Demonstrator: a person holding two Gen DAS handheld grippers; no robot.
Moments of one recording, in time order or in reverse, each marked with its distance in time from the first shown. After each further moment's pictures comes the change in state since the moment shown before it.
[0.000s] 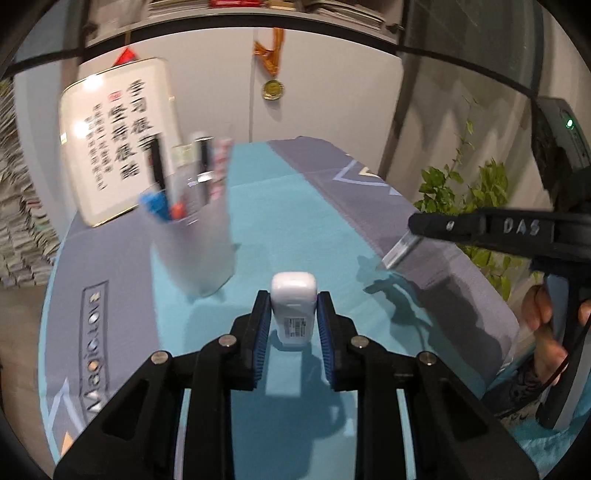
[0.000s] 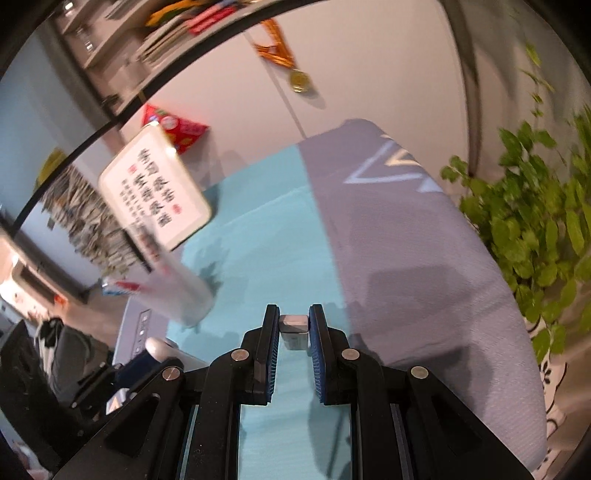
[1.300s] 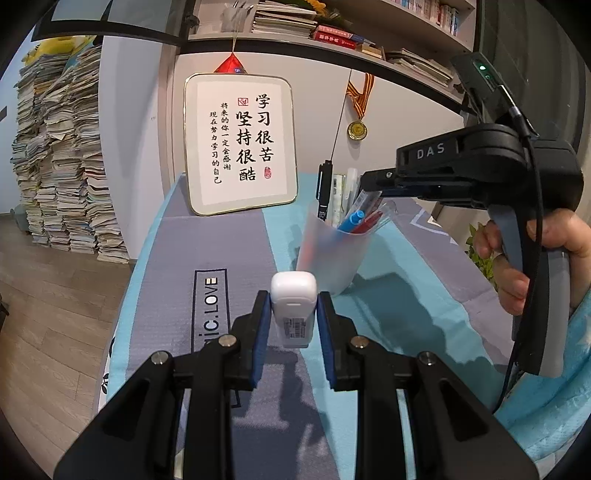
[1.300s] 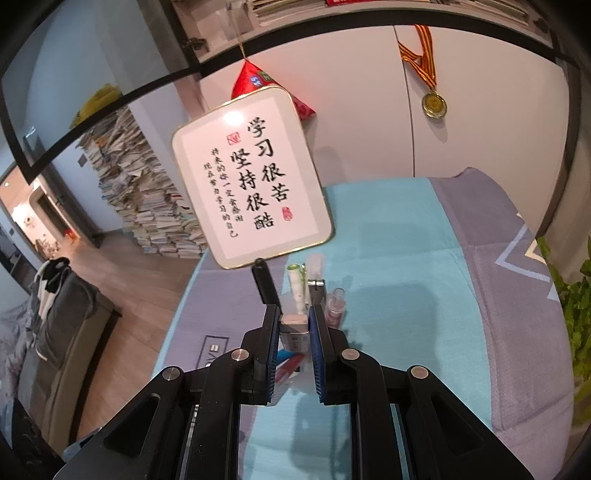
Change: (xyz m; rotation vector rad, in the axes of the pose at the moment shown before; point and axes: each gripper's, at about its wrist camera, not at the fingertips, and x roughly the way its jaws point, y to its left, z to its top) left arm -0.061 0.094 -0.024 -0.174 -0.125 0.116; right arm 0.069 0.154 0.051 -0.237 0.053 0.059
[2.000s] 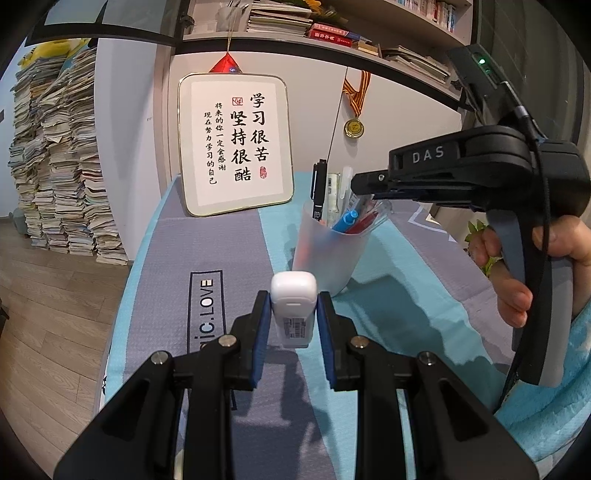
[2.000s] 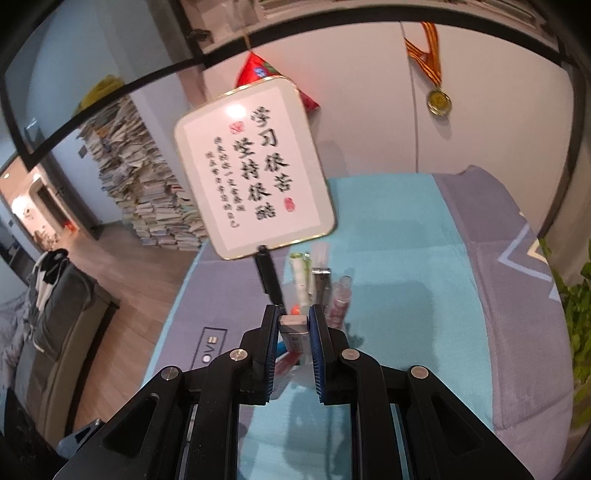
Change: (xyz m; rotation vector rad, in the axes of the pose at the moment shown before) left arm 0.000 -0.002 0.002 0.010 0.008 0.004; right arm -0.002 0.007 -0.003 -0.036 0.006 0.017
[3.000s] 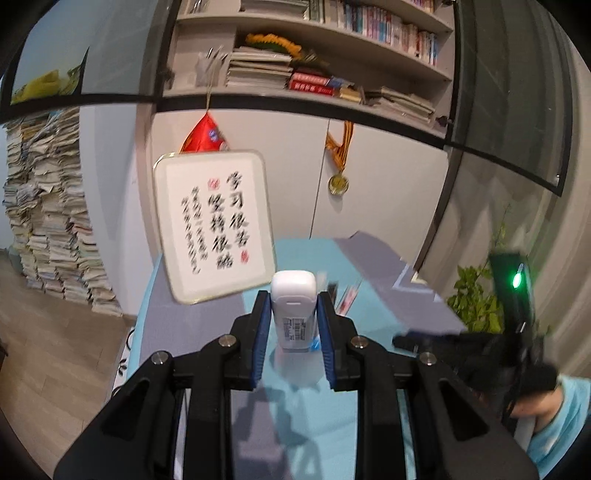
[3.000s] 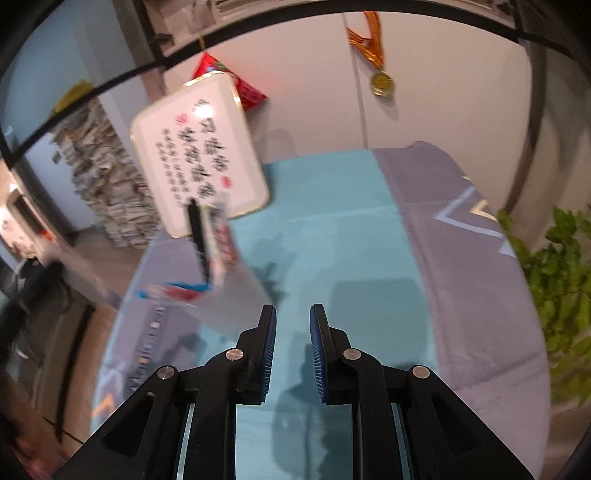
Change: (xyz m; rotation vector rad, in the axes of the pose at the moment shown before) left arm -0.013 -0.023 0.079 0.043 -0.159 -0.034; right arm -0.022 -0.063 -0.045 0.075 0.020 -0.153
